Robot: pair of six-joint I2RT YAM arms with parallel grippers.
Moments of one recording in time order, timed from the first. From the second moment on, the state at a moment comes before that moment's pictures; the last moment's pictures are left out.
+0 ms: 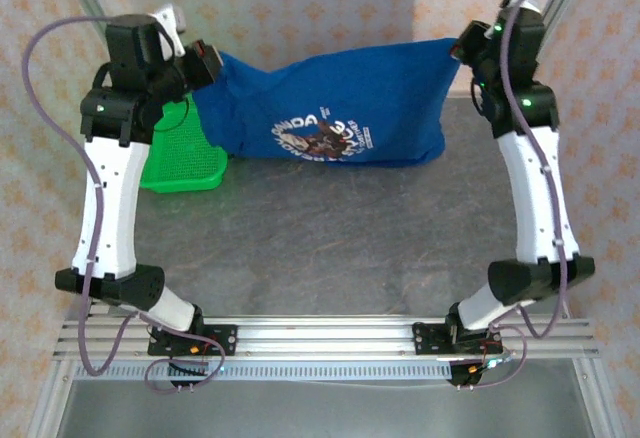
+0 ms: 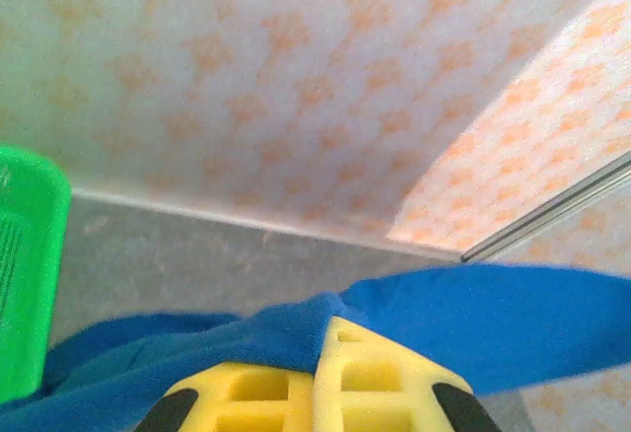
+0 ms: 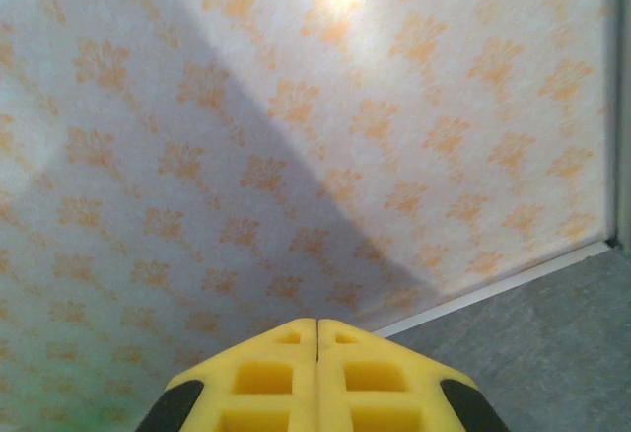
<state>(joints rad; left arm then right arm) -0.08 1.57 2.22 -0.96 0.21 -0.49 0.11 1.50 2.01 -0.67 0.16 0.46</state>
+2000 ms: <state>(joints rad) -0.14 1.43 1.72 -0.74 0.28 -0.46 -0.27 1.32 1.42 -0.59 -0.10 0.36</state>
